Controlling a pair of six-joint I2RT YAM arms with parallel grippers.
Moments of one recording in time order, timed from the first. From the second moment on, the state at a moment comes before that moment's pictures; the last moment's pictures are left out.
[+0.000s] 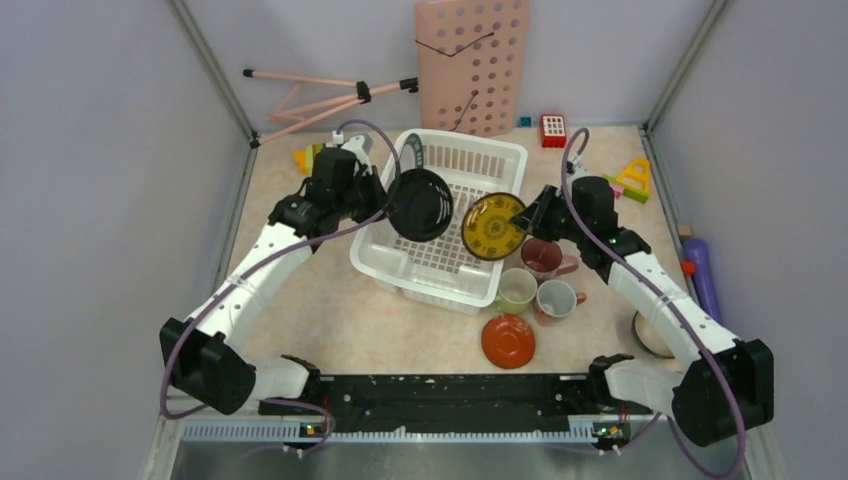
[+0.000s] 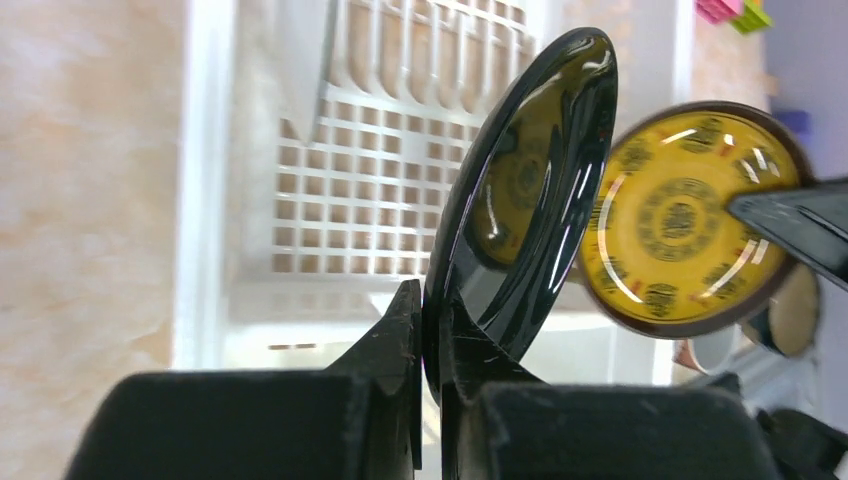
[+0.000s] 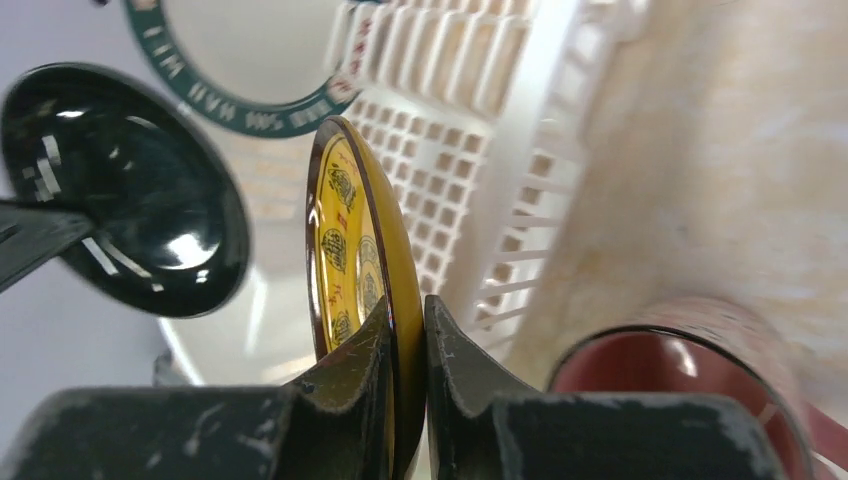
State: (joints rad) left arm -0.43 1.30 1.21 -0.51 0.19 -0.51; right arm 0.33 1.15 0.85 -0.19 -0.31 0.66
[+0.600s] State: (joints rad) left arm -0.62 1.52 1.62 -0.73 -0.28 -0.45; right arm 0.32 0.93 0.90 -0.28 0.07 0.64
